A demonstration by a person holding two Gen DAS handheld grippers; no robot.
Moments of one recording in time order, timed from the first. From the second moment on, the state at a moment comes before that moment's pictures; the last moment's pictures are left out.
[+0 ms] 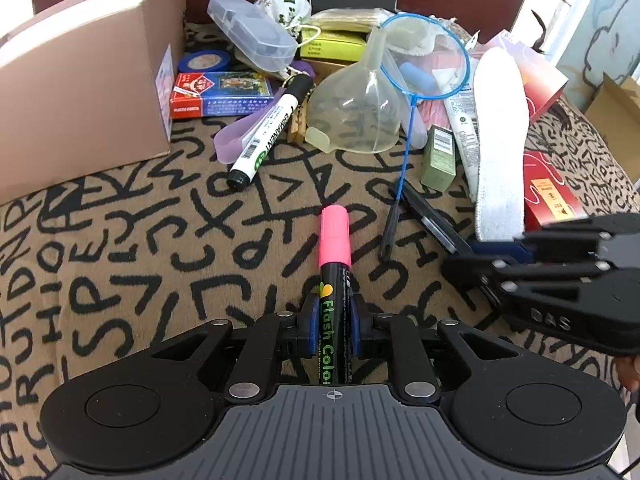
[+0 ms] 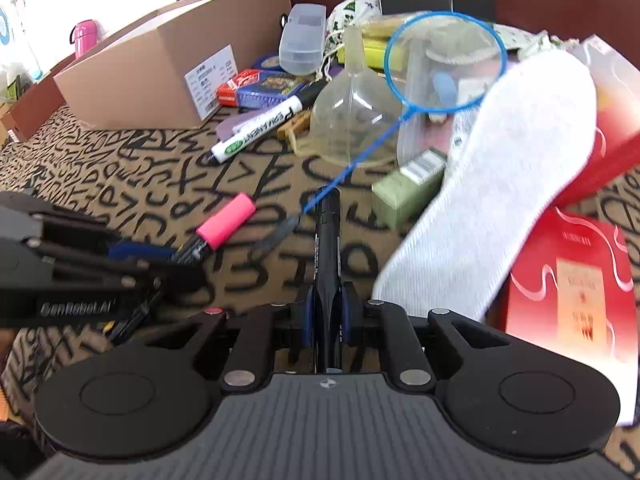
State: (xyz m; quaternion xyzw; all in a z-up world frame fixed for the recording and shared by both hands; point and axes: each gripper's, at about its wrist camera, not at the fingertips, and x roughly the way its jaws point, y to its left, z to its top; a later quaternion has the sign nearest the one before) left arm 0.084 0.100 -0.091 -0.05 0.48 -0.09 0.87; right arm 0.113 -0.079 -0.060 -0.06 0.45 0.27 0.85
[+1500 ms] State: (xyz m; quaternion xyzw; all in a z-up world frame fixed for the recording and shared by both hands) left arm 0.215 0.333 0.012 -0.18 0.36 0.05 0.91; right arm 0.265 0.182 0.043 -0.10 0.38 0.36 0.85
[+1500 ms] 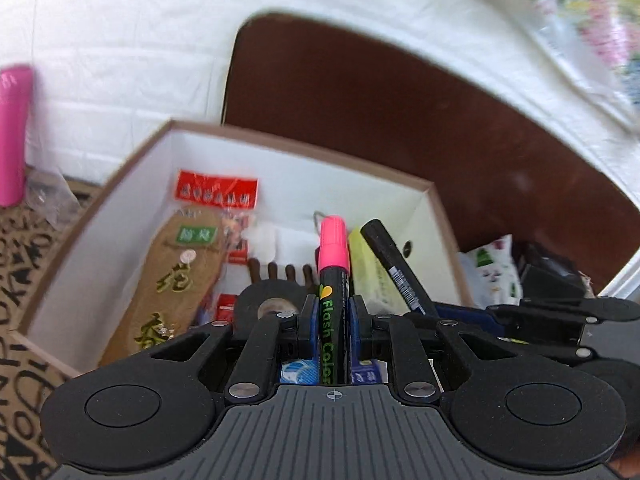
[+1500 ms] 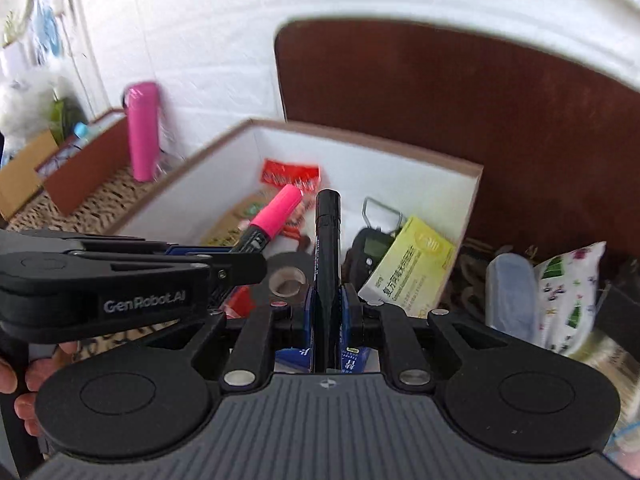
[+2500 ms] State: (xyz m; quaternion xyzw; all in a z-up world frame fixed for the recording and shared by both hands) left arm 0.242 0.367 0.001 -0.20 0.34 0.10 0.92; right arm 0.300 0.229 0.031 -0.13 0.37 0.35 0.85
